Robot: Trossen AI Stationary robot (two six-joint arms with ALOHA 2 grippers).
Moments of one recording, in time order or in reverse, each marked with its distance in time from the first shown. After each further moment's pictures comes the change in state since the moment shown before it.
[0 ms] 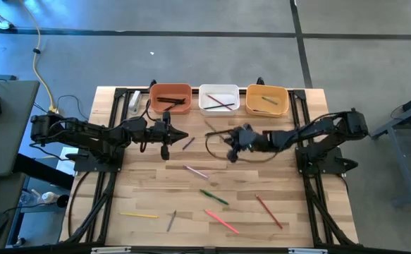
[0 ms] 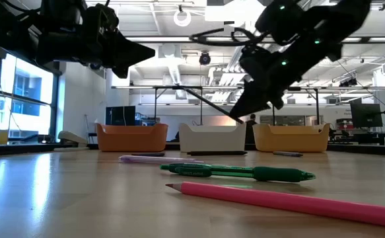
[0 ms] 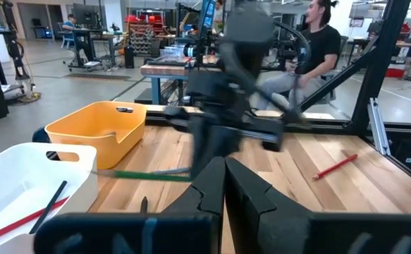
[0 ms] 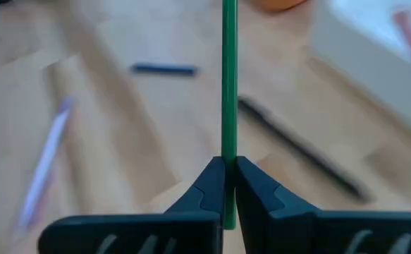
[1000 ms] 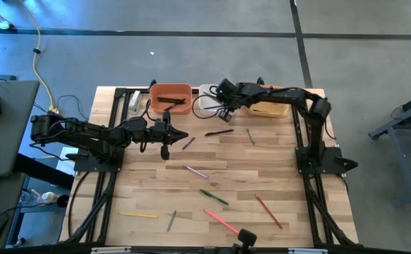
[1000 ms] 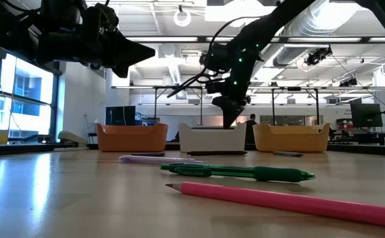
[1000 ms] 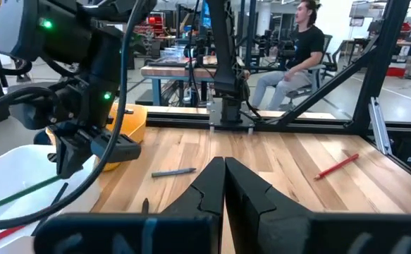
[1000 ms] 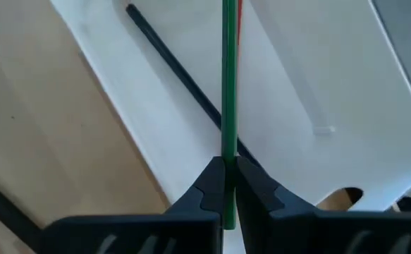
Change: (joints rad) left arm 0.000 0.000 0.000 0.003 -0.002 0.009; right arm -0.474 0.427 0.766 -0.809 -0.102 -0.485
